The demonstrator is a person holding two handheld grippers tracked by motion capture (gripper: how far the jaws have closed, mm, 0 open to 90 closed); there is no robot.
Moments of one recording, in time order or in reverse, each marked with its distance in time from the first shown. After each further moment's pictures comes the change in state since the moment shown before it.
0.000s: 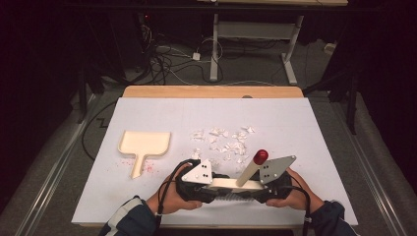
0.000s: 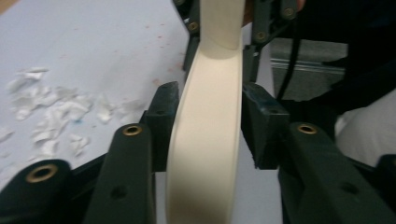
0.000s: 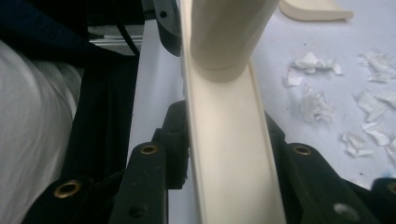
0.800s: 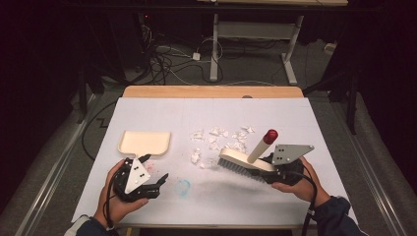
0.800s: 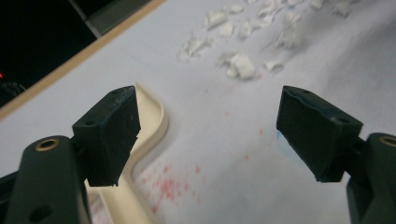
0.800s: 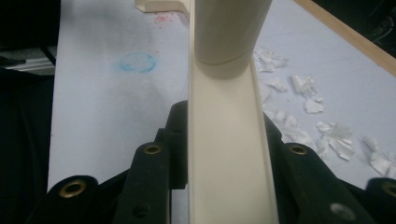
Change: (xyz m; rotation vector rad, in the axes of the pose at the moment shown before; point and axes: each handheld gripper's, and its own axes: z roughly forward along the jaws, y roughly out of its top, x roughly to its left) left arm -0.001 -0.112 -0.096 0.092 0.673 -0.186; right arm -0.023 -0.005 -0.030 -0.045 -0.263 0.104
